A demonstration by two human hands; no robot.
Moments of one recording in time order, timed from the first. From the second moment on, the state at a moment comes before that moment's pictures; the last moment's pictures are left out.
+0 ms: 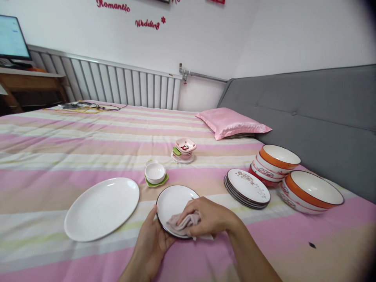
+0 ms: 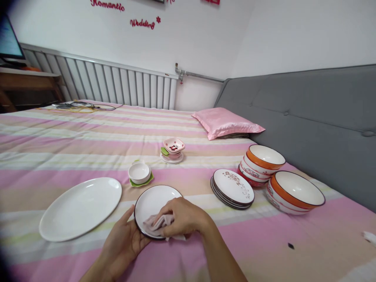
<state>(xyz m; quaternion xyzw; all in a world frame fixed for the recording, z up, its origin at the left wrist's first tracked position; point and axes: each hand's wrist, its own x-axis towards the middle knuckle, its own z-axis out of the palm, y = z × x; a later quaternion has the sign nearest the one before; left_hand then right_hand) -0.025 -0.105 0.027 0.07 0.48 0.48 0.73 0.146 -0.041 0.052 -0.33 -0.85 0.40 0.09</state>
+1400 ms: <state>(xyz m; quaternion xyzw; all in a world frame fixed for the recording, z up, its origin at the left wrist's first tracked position) -0.023 -0.105 0.028 0.08 0.49 0.48 0.72 0.126 -0.058 0.055 -0.56 -0.82 0.13 0.03</state>
